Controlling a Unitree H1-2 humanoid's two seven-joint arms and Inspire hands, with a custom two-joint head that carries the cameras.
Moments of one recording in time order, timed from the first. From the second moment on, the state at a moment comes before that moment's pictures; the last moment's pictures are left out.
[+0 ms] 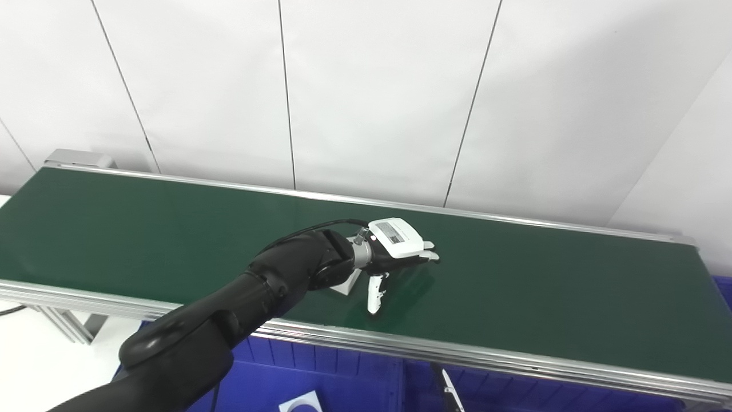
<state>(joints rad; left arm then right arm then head) -0.87 0.17 -0.77 0.86 1.01 -0.34 -0.16 0.12 -0.20 0.60 0.36 -0.14 -0.42 -0.37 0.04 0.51</state>
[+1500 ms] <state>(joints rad) -0.97 0.08 -0.89 1.14 1.01 -0.28 0.04 0.14 -0.18 0.60 0.32 -0.15 -0.42 -0.37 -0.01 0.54</state>
